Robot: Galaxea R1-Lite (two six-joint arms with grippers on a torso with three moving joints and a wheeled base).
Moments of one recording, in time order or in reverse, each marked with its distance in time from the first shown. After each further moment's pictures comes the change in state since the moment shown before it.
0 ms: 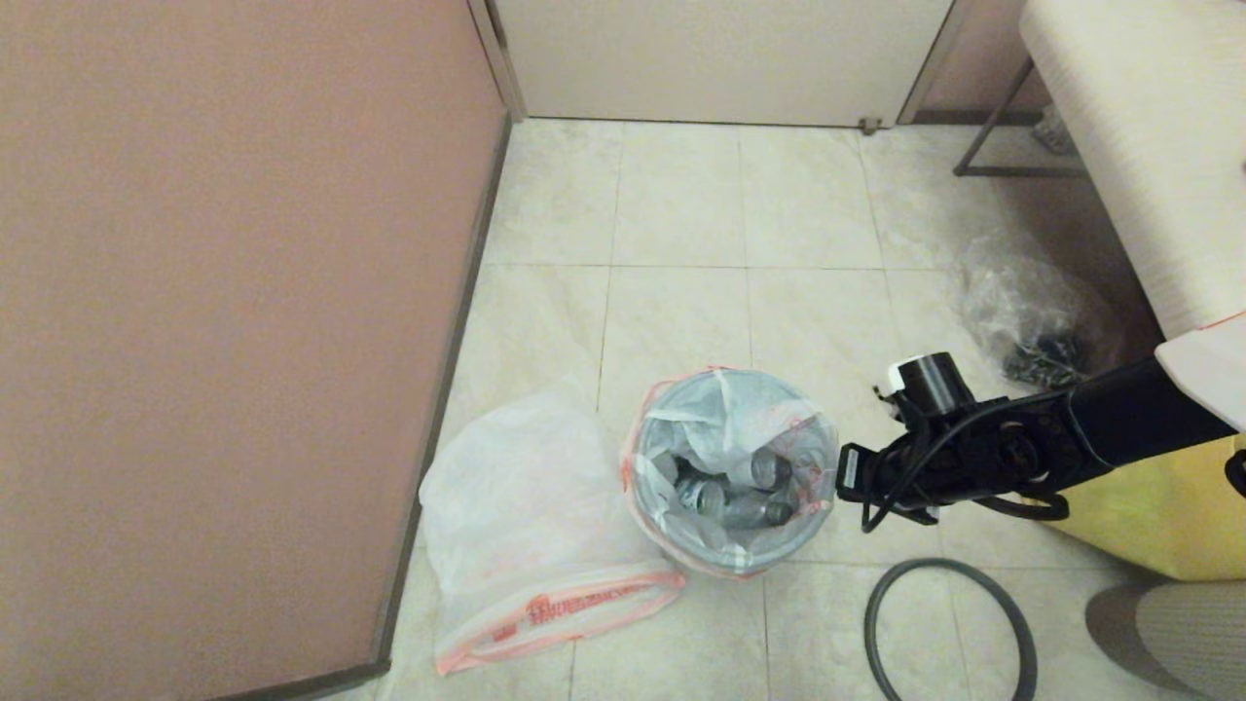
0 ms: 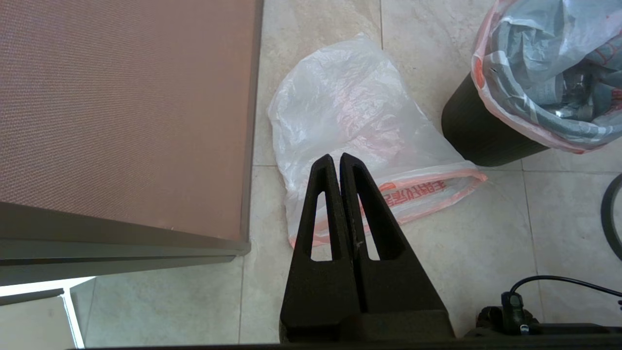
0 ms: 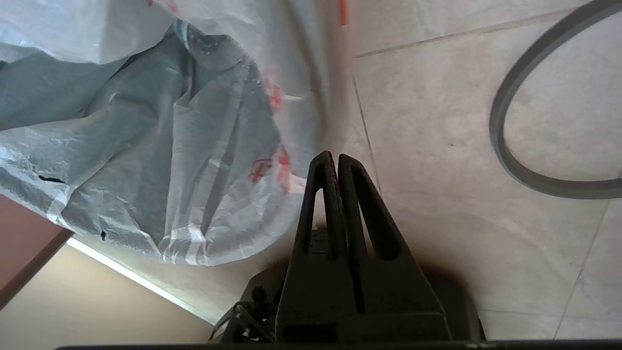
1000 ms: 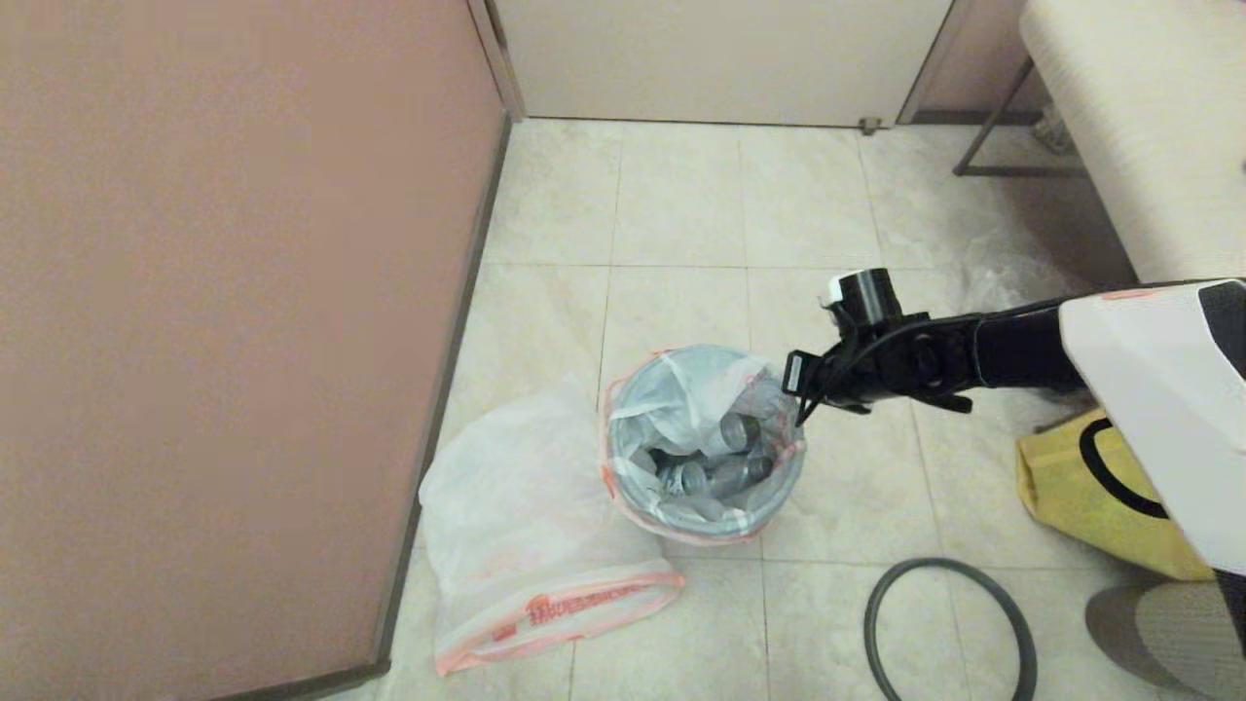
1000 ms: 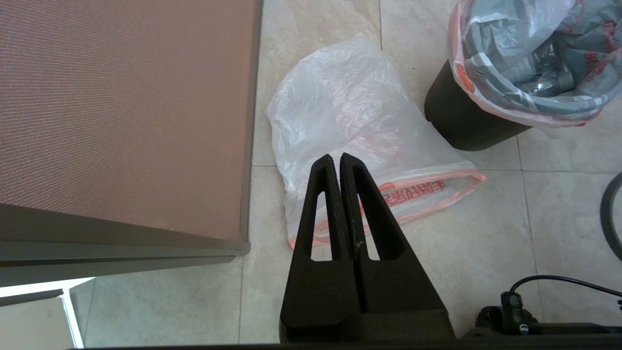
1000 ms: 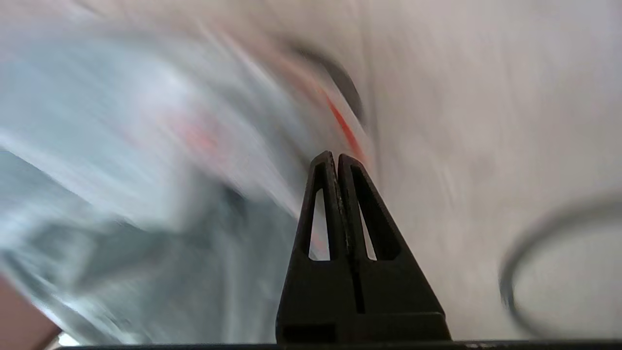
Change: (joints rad) left arm 0.000 0.000 0.000 0.000 0.000 0.000; right arm 0.031 0.254 -0.695 0.188 -0.111 -0.128
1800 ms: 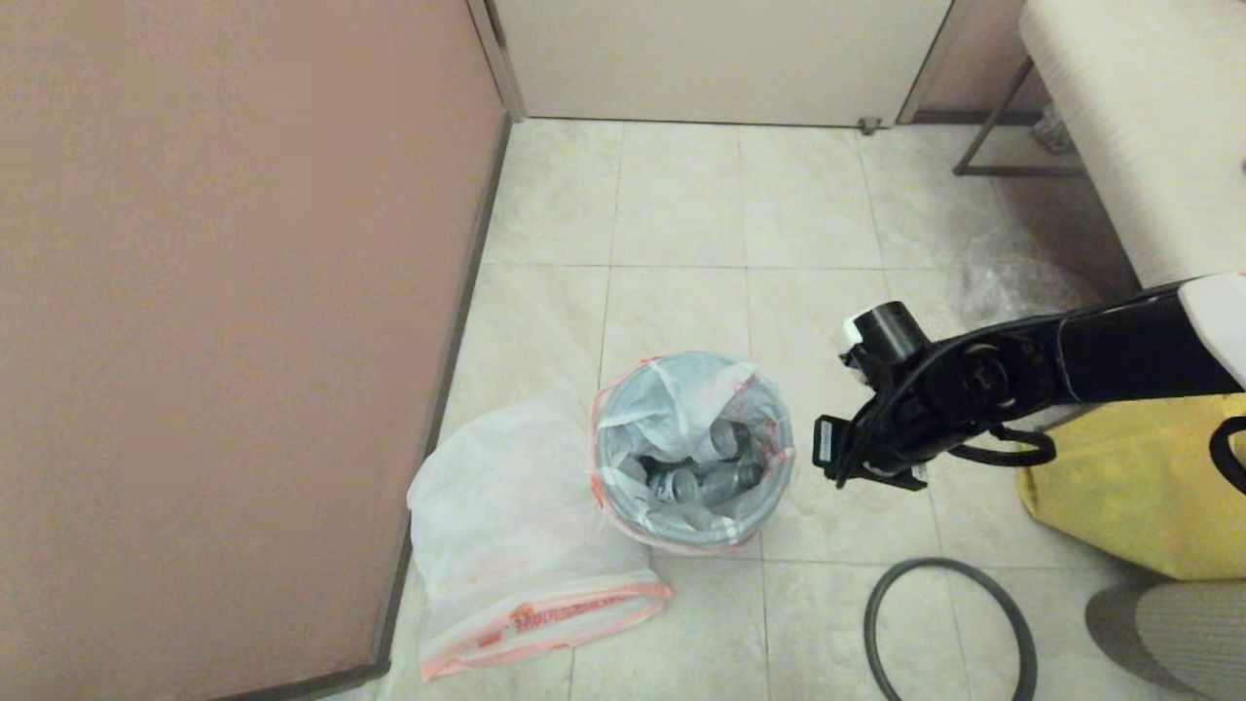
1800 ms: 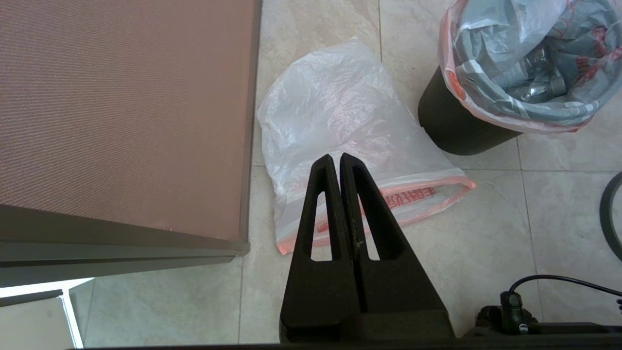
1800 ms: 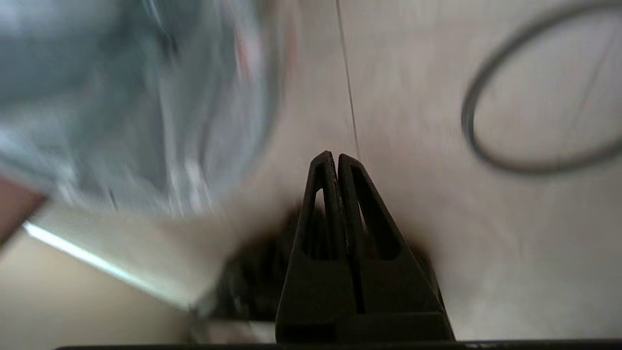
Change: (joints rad) left arm 0.000 0.000 0.000 0.000 0.000 0.000; right arm 0.070 -0.265 0.397 0.227 -0.001 0.110
